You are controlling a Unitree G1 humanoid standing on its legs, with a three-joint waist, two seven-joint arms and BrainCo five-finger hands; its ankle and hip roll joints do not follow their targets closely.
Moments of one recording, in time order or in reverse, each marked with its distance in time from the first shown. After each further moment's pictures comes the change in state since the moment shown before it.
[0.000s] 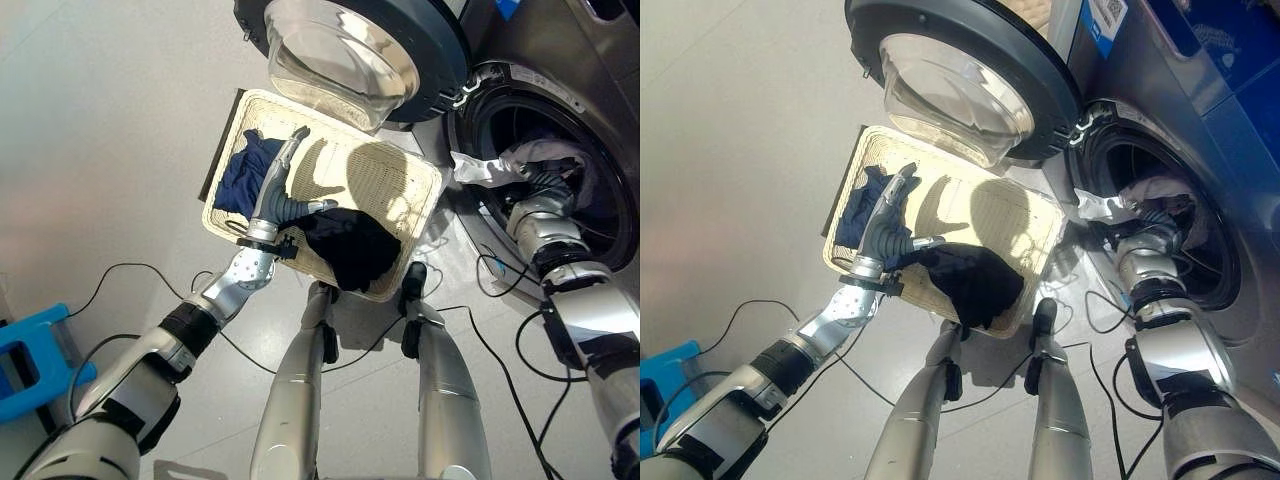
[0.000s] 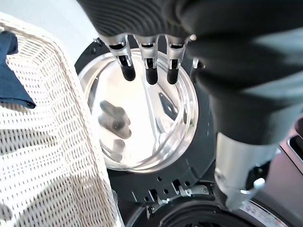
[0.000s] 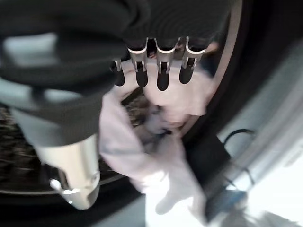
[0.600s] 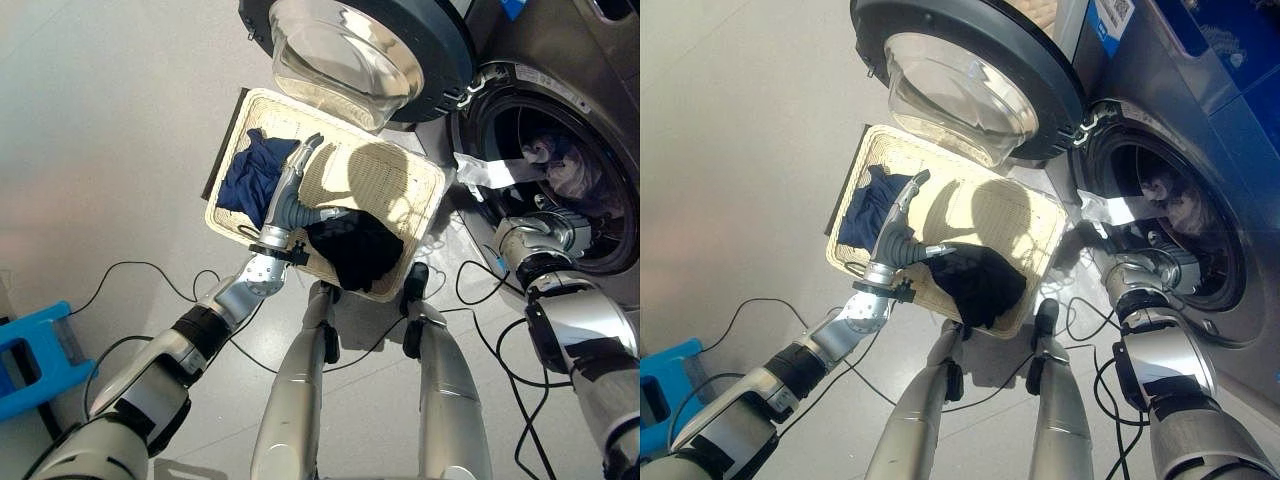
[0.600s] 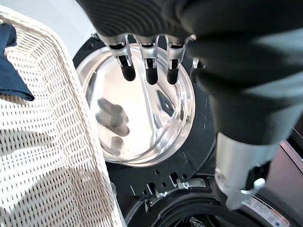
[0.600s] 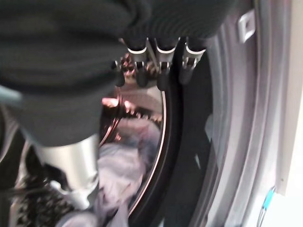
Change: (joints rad) left arm -0.001 -0.027 -0.021 0.022 0.041 -0.006 0.031; right arm -0.005 0.007 -0.085 0.081 0.056 -0.006 -0.338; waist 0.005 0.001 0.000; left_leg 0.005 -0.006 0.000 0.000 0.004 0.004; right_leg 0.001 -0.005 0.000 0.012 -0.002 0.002
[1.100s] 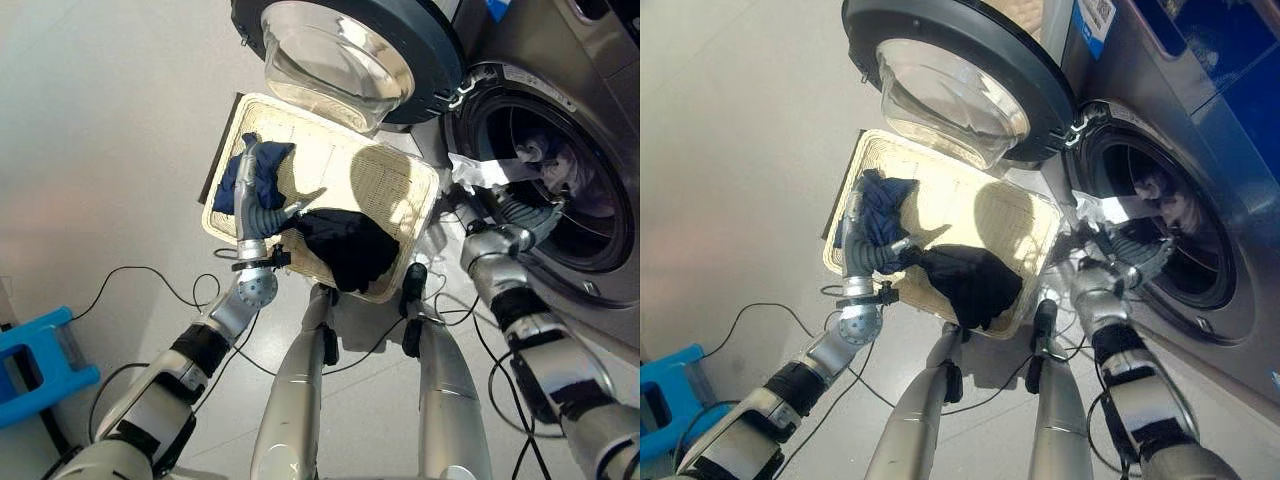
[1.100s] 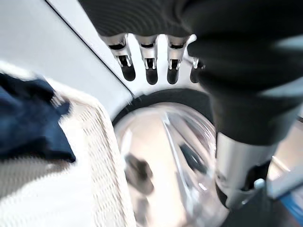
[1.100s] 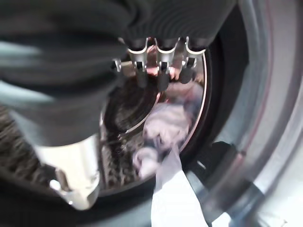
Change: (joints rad) left arm 0.144 -0.067 0.186 0.044 0.106 0.094 0.346; right arm 0.372 0.149 0.114 -0.598 -0.307 -0.162 -0.067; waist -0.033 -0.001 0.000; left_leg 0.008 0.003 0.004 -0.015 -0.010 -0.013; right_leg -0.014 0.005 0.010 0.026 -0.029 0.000
